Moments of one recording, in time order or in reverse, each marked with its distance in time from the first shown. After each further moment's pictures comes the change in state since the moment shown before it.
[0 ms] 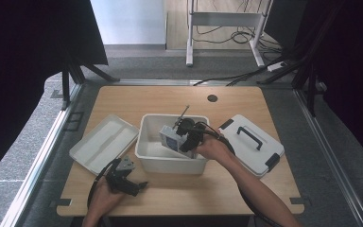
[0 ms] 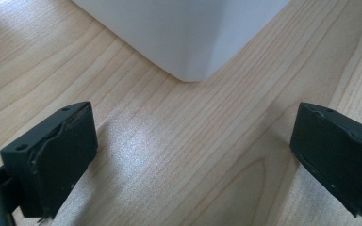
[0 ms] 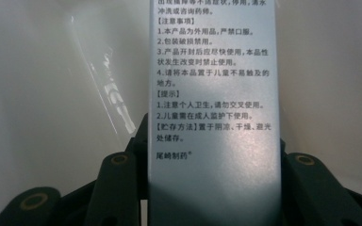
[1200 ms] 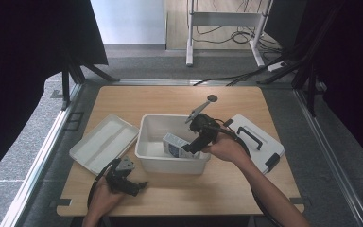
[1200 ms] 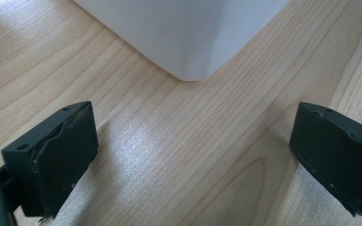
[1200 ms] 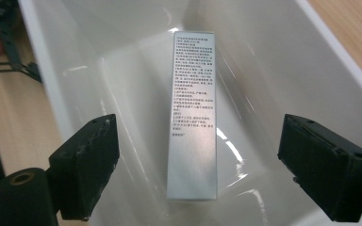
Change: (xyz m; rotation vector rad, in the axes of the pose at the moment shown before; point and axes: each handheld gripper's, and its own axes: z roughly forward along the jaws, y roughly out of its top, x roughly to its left) left arm 0.000 0.000 0.000 -0.001 0.004 -0.005; right arm -0.001 -0.028 -0.052 -0.226 0.007 0.017
